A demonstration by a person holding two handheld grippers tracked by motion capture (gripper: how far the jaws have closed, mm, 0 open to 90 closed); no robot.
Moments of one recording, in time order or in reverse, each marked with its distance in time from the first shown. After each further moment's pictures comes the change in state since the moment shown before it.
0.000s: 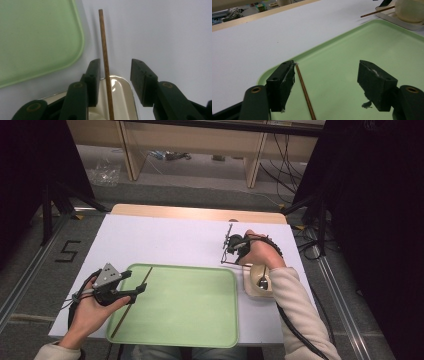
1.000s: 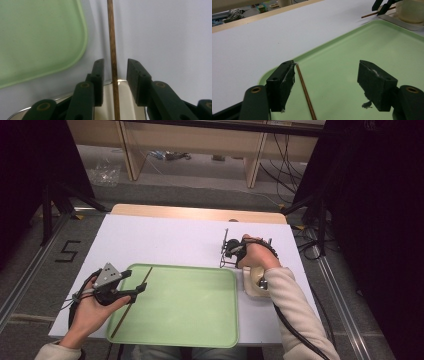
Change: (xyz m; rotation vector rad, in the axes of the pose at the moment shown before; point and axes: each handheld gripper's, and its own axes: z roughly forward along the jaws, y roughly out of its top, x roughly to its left) left arm 0.008 0.003 0.001 -0.003 0.001 0.119; right arm 0.000 0.005 0.025 0.064 0.042 -0.033
